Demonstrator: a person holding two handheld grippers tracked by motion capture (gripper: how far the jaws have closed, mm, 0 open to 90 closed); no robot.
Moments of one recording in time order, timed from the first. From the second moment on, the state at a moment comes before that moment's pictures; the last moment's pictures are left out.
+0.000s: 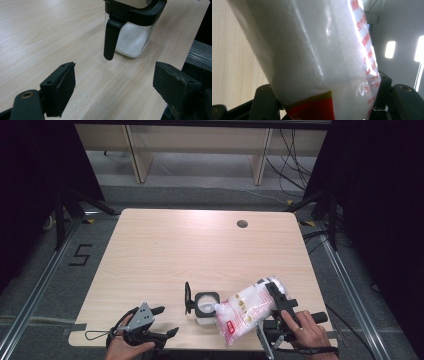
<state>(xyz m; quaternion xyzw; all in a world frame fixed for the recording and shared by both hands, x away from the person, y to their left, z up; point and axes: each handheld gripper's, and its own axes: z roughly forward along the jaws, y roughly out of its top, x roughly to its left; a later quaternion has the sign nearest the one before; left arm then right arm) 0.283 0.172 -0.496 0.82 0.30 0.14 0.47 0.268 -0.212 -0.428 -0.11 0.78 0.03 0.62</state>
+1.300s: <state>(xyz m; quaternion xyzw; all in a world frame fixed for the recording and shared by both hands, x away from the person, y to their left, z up) 0.282 0.170 -0.497 0.81 0.31 0.14 0.48 0.266 -0.210 -0.428 -0.11 0.78 0.03 0.62</state>
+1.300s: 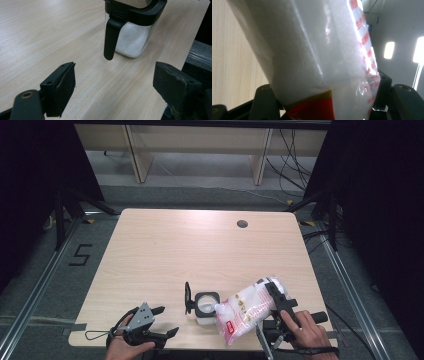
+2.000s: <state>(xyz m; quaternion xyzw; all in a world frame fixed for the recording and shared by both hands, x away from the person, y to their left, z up) 0.282 0.171 -0.497 0.81 0.30 0.14 0.48 0.267 -0.209 -0.425 -0.13 0.77 0.03 0.62</state>
